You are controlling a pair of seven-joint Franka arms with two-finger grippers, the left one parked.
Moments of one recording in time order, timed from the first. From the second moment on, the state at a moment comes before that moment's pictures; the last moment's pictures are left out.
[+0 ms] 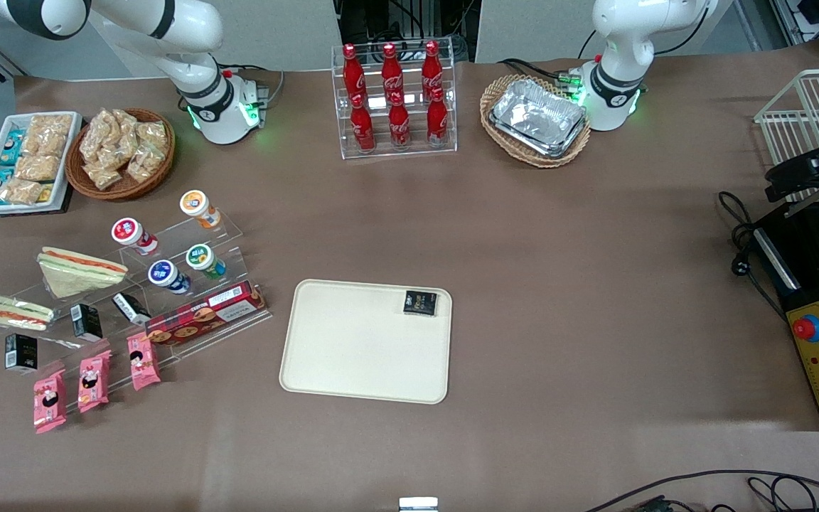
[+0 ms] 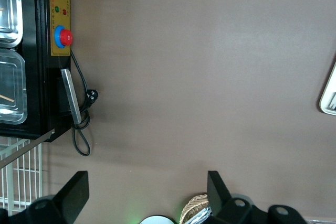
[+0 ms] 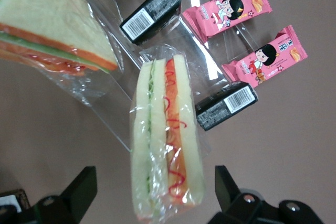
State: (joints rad) arm -0.11 0.43 -0.50 -1.61 0.21 1.98 -1.98
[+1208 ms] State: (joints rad) arm -0.10 0.44 -0.50 -1.53 0.30 2.00 -2.01
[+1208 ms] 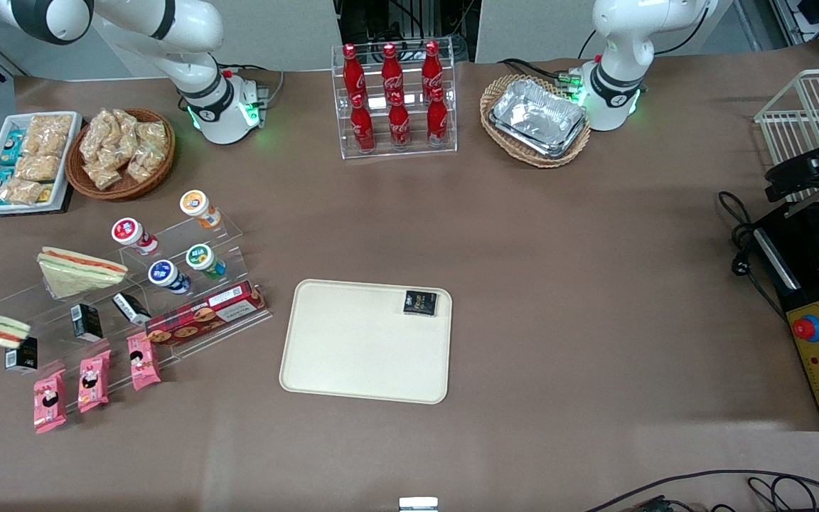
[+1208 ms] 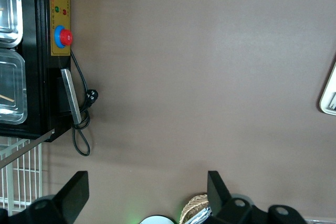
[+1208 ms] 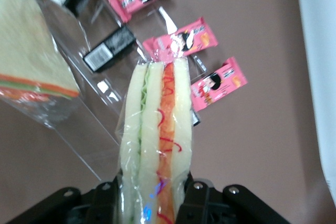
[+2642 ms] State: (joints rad) arm 0.54 0.52 -0.46 -1.41 0.31 2.00 -1.15
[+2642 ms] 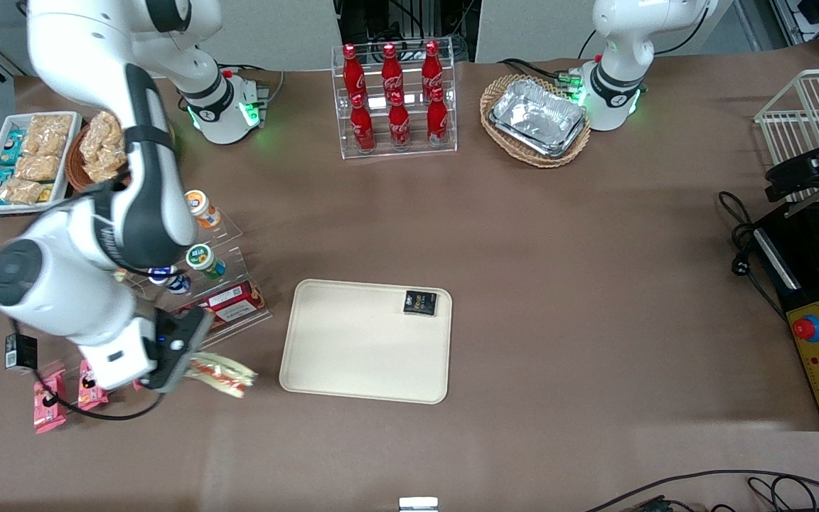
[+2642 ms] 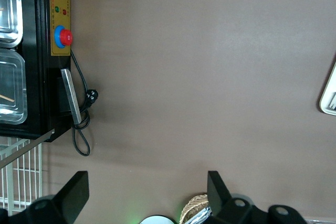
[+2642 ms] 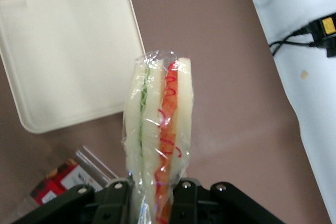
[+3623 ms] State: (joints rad) arm 0.78 0.73 -0.35 -1.44 0.31 2.31 -0.91
